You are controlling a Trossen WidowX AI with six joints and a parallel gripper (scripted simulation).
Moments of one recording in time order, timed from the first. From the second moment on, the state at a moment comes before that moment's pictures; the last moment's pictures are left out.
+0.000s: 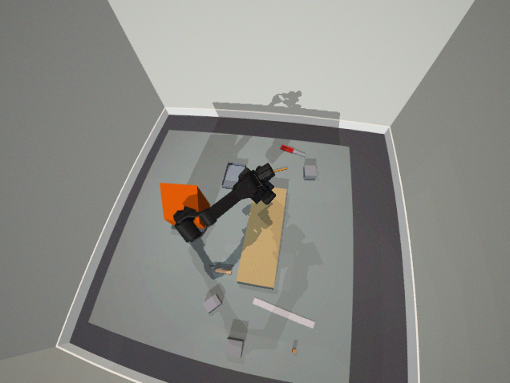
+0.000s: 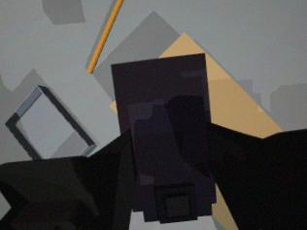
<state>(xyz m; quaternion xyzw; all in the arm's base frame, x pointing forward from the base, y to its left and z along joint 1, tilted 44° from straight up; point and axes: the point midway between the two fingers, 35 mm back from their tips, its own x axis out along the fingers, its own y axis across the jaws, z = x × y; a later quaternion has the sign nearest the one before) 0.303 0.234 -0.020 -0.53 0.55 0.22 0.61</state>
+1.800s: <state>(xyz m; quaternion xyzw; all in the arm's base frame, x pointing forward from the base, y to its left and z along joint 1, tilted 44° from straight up) 0.116 0.245 -0.227 -0.66 0.53 0.39 0.36</state>
